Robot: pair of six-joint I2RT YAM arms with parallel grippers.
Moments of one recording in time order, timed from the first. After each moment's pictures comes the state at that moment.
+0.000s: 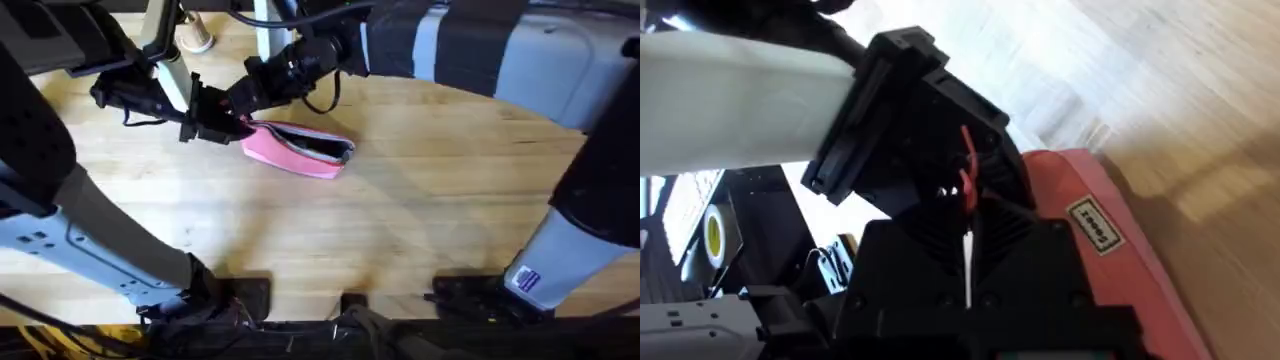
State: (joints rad) left arm 0.32 1.90 1.26 -1.28 0.95 2.00; right arm 0.73 1.99 1.59 -0.44 -0.58 0.34
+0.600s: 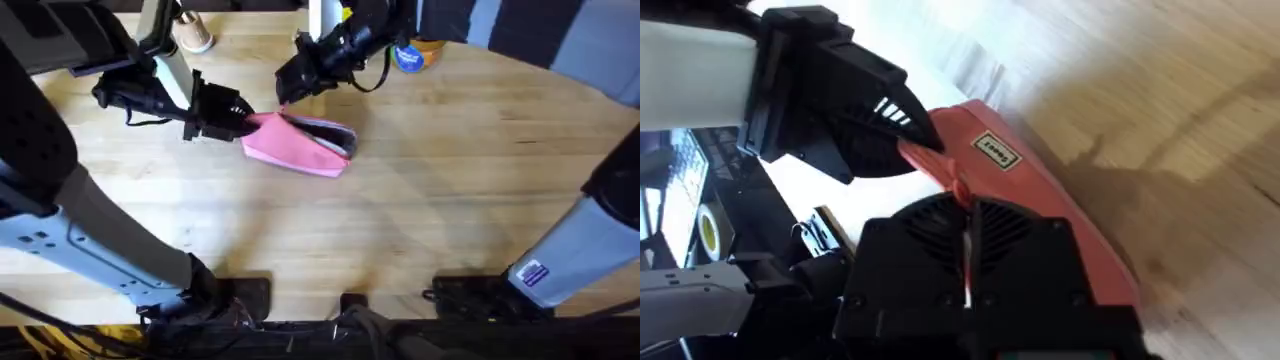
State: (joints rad) left arm 0.31 1.90 1.26 -1.30 0.99 1.99; right arm 0.57 1.93 1.60 -0.69 -0.60 0.26
